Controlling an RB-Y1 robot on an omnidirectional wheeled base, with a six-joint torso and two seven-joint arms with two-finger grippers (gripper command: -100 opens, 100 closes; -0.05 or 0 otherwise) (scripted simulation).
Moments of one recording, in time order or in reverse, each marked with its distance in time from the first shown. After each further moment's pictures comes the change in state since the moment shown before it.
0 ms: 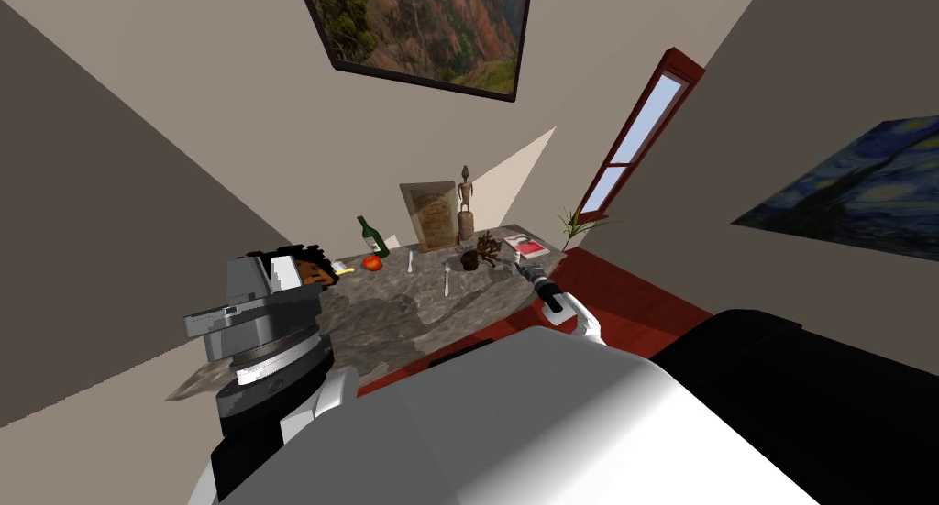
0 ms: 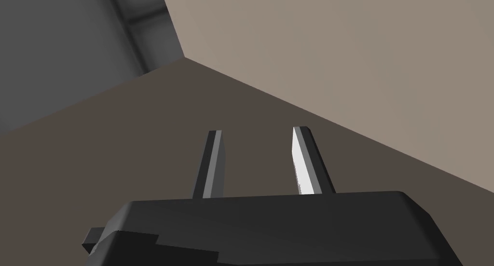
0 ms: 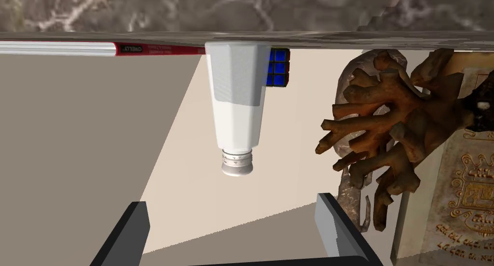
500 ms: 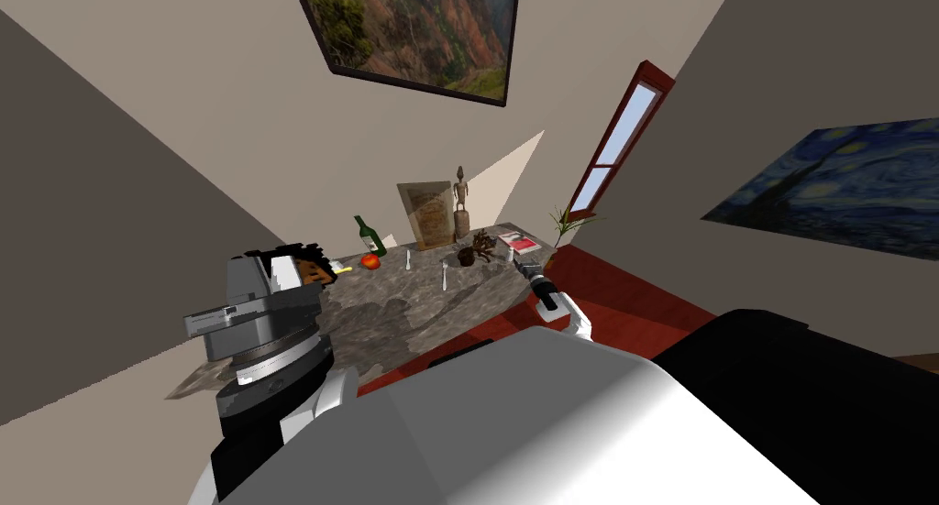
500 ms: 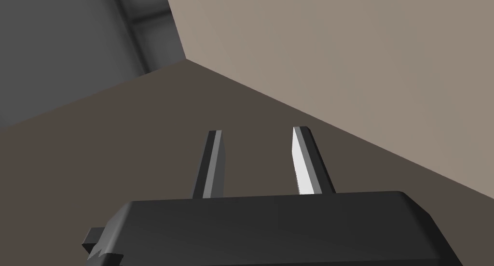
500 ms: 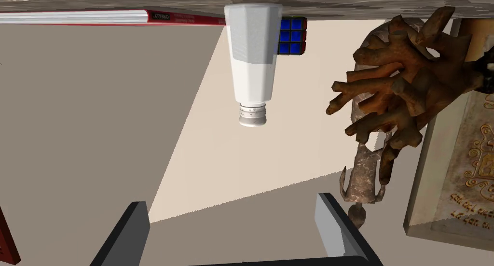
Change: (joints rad) left arm 0.000 0.000 0.000 0.000 0.000 0.000 0.000; right arm -0.040 0.112 -0.056 -0.019 0.011 -0.020 0.067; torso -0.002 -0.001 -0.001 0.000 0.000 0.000
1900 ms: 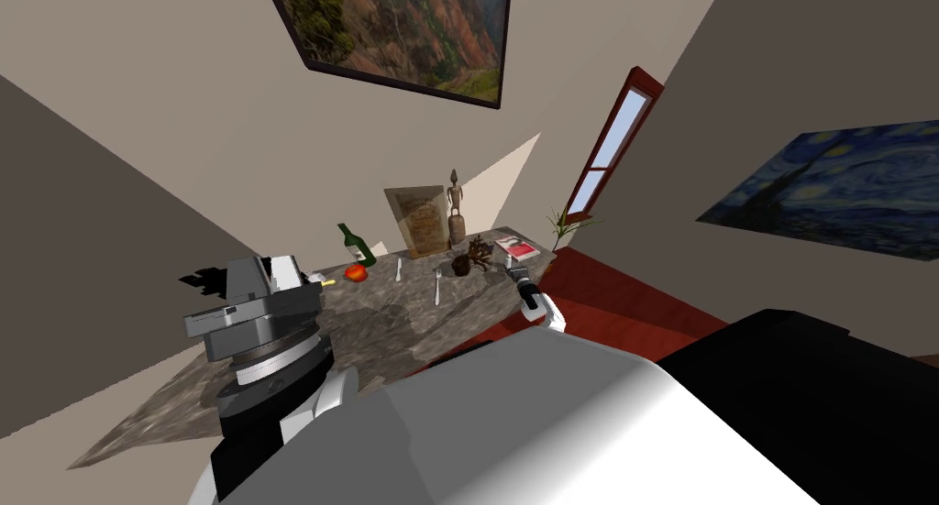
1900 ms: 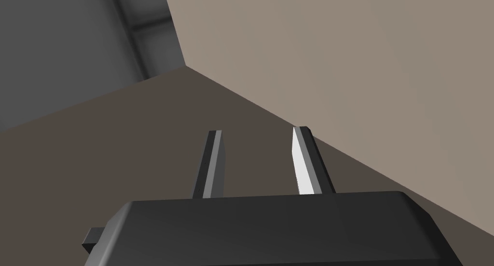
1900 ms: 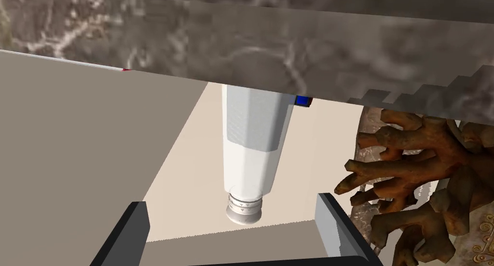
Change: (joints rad) left arm 0.000 0.000 0.000 0.000 0.000 0.000 0.000; right arm -0.155 0.181 -0.082 0.221 0.193 -0.097 0.145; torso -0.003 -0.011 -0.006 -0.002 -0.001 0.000
